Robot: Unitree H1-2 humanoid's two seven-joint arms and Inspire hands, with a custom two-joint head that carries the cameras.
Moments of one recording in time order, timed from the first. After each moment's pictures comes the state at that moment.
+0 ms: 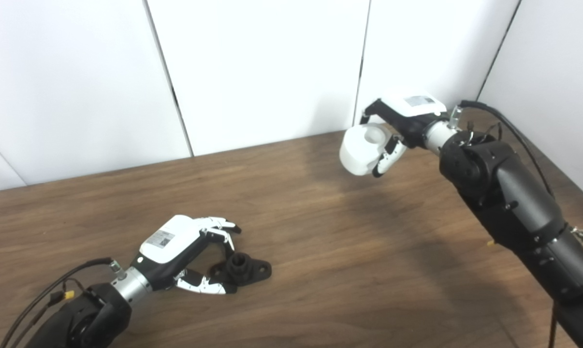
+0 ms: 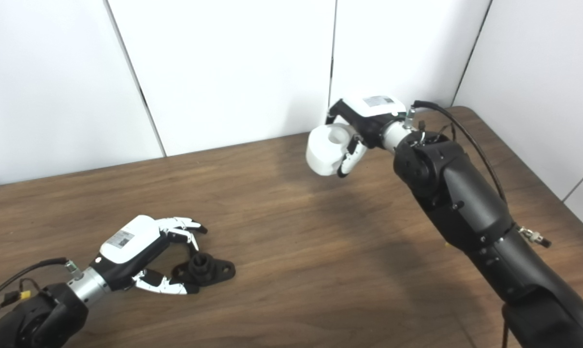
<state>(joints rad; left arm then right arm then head) -0.43 0.49 -0.56 0.28 0.64 -0.46 -0.04 -0.55 -0.62 0.24 -0.18 -0.82 0.31 0.51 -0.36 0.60</state>
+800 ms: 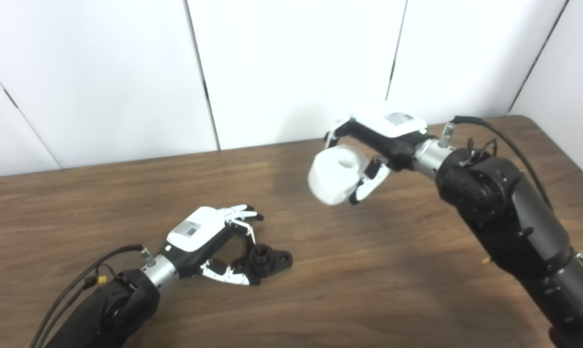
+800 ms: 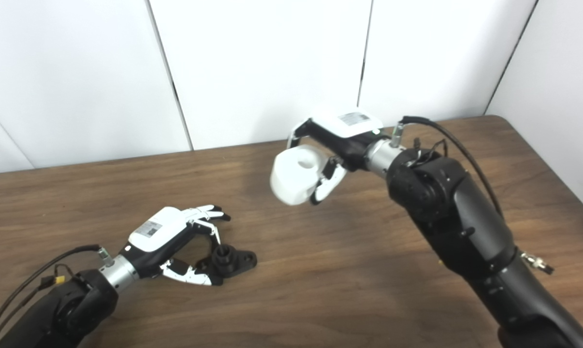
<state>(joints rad) -0.44 0.44 -0.55 0.30 0.68 -0.40 -0.05 -0.54 -0.52 0.27 -0.33 -0.70 0.19 0.59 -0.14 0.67</state>
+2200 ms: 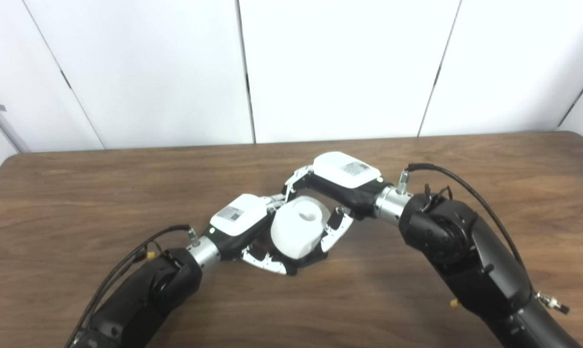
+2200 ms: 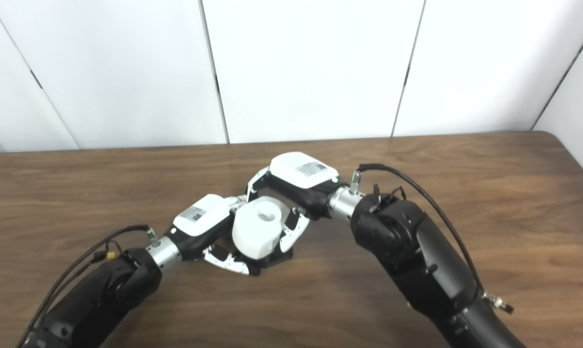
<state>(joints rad) -0.46 0.39 -0.56 0.31 0.71 -0.36 -0.05 -0.53 -0.32 0.40 -0.21 -0.69 0.08 0.58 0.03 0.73</state>
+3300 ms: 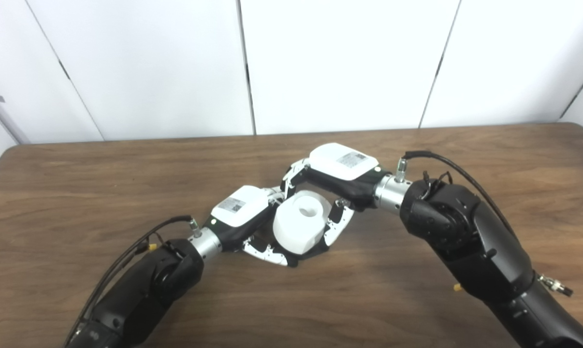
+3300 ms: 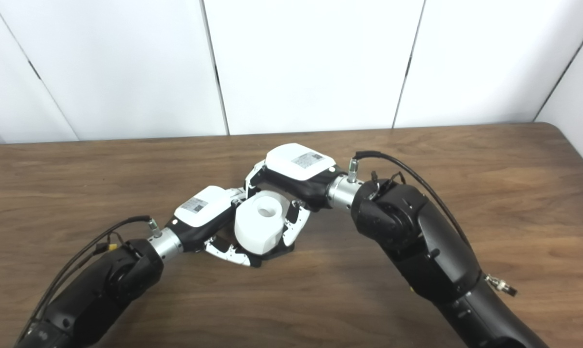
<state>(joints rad) -0.46 0.39 -0.56 0.29 0.71 -0.33 -0.07 -0.56 -0.35 0.43 -0.21 -0.68 0.03 0.62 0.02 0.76</state>
